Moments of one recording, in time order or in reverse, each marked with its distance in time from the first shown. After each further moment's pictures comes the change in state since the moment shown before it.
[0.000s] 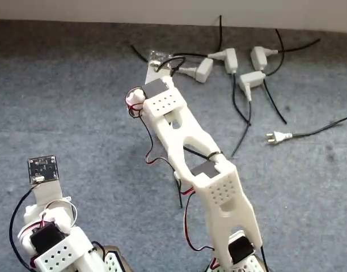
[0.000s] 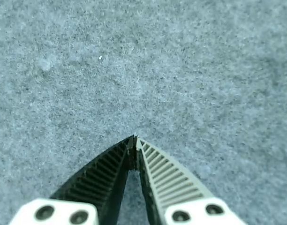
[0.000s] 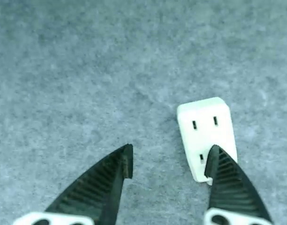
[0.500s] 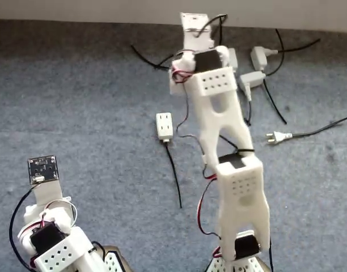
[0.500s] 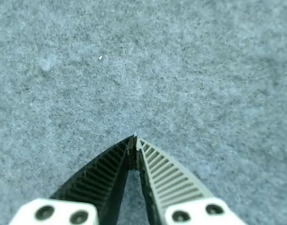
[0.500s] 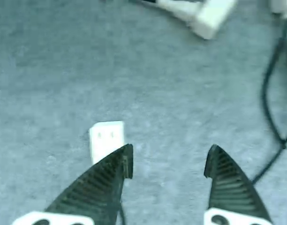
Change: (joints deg) left arm 0.0 0.0 0.1 0.0 0.0; right arm 20.2 -3.4 -20.9 22.9 26.6
